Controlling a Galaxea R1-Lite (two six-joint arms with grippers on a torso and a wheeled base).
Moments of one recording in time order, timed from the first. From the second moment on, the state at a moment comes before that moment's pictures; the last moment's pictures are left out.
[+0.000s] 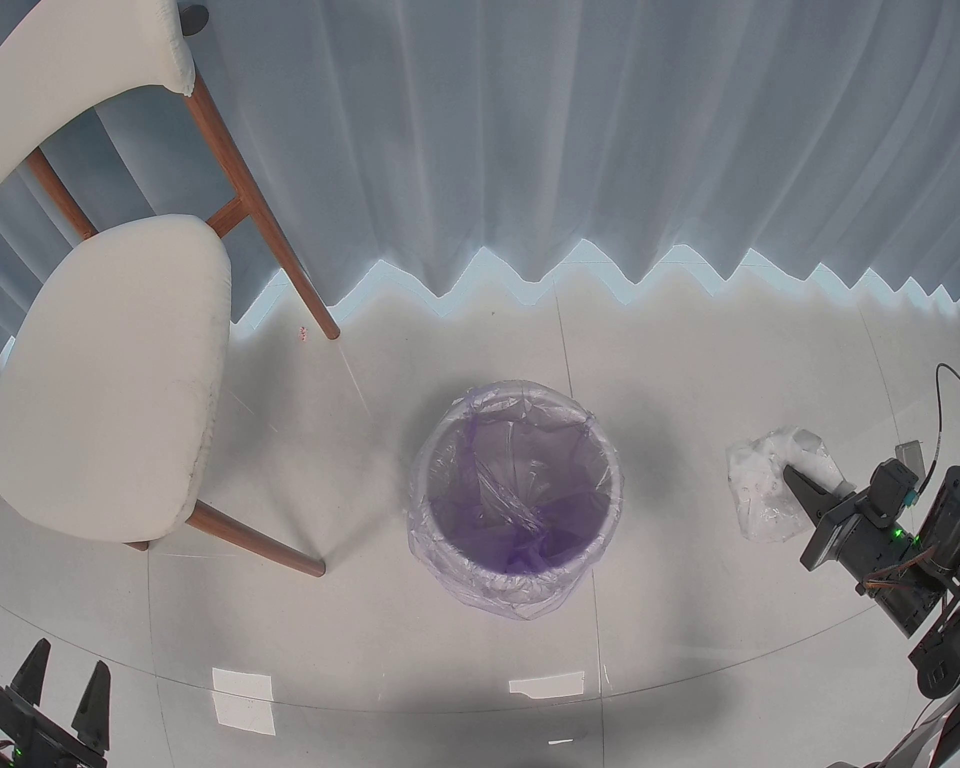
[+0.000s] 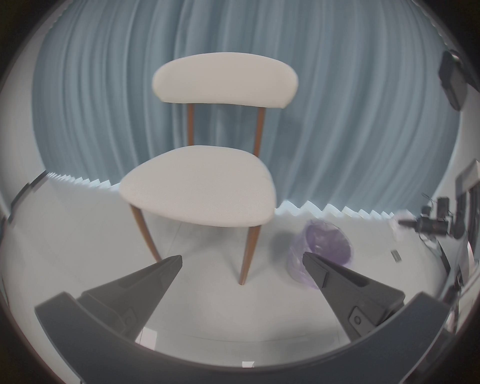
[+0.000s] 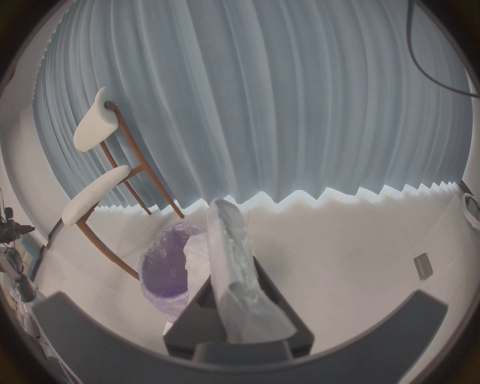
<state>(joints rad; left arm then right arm) -0.12 0.08 -0.02 -0.05 0.14 -0.17 0.25 1.62 -0.03 -1.51 0.07 0.03</state>
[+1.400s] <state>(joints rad) 0.00 0.02 -0.02 0.00 0.02 -0.02 0.32 1.67 -0.20 -1.47 0.06 0.03</state>
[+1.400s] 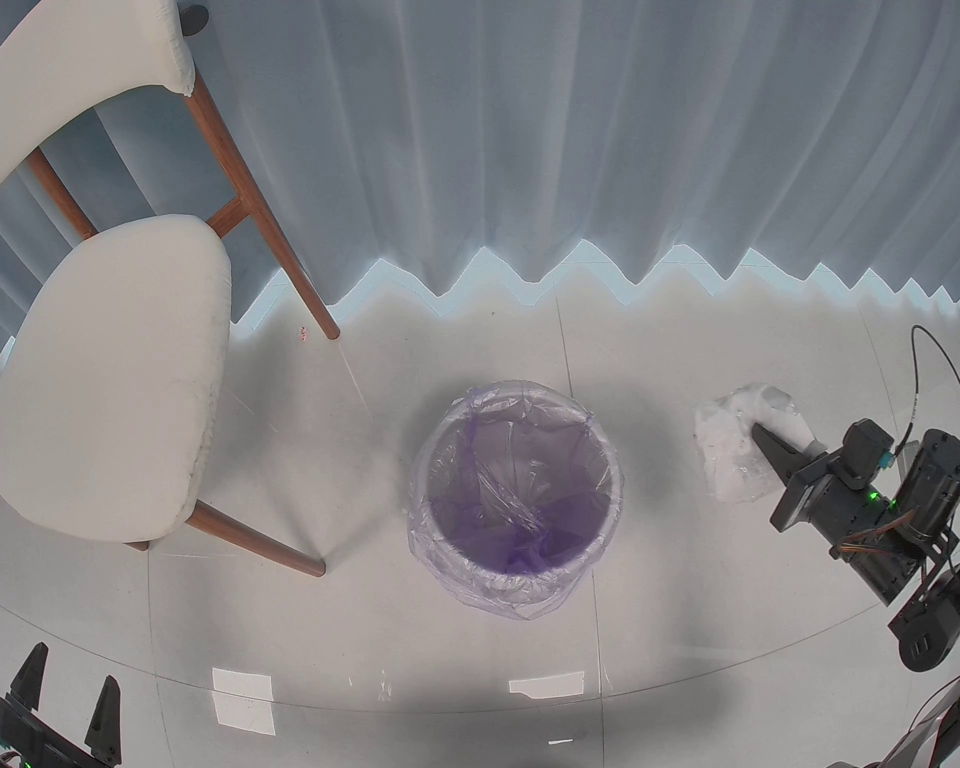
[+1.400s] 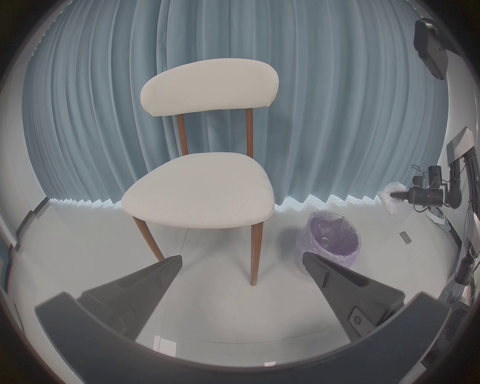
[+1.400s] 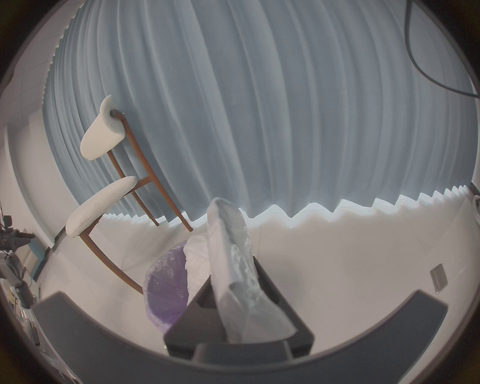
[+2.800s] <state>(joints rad) 0.00 0.01 -0.02 0.00 0.02 -0.02 0.57 2.38 -0.88 -1.48 -0.05 0.11</state>
